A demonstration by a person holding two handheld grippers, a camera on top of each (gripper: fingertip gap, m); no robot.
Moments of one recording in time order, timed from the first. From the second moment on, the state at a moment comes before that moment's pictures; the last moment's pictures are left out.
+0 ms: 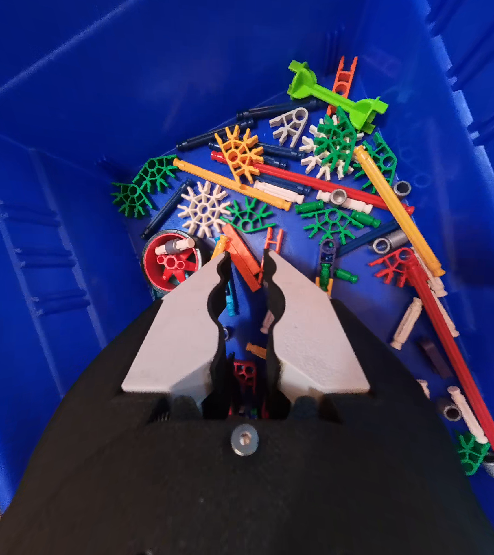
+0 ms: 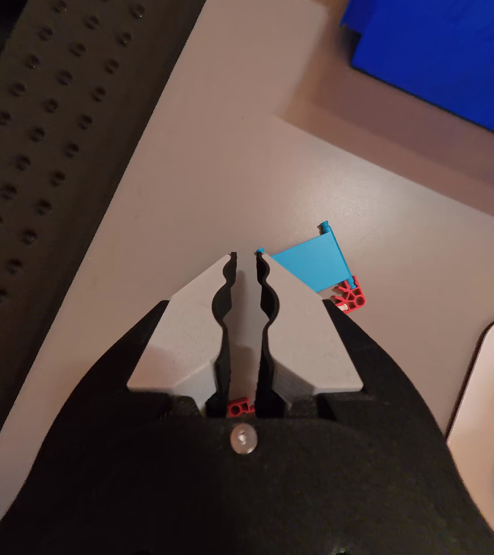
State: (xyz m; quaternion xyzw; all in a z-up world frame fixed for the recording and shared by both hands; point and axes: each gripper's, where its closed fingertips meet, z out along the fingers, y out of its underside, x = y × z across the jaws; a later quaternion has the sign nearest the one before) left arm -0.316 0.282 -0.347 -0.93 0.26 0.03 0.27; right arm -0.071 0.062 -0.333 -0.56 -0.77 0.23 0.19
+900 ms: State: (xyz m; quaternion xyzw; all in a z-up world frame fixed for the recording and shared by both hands) left arm -0.328 0.268 -0.351 -0.92 0.28 0.07 0.27; right arm -0.062 0.060 -0.331 -0.56 -0.77 0.23 0.20
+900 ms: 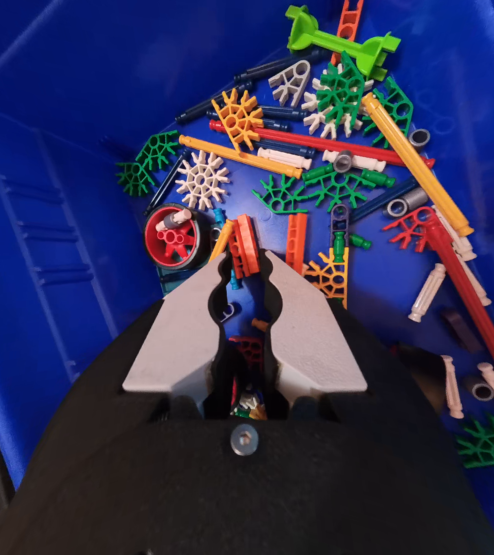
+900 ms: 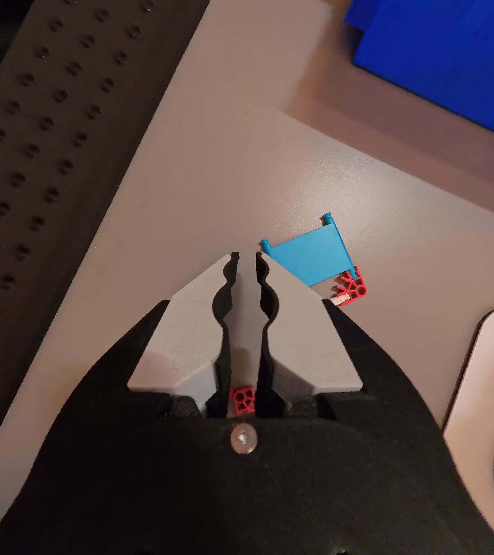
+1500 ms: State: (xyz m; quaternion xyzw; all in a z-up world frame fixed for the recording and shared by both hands) left arm -0.328 0.276 -0.338 -0.89 0.30 0.10 0.32; right arm -0.062 0.061 -0.338 -0.56 -0.77 0.24 0.19
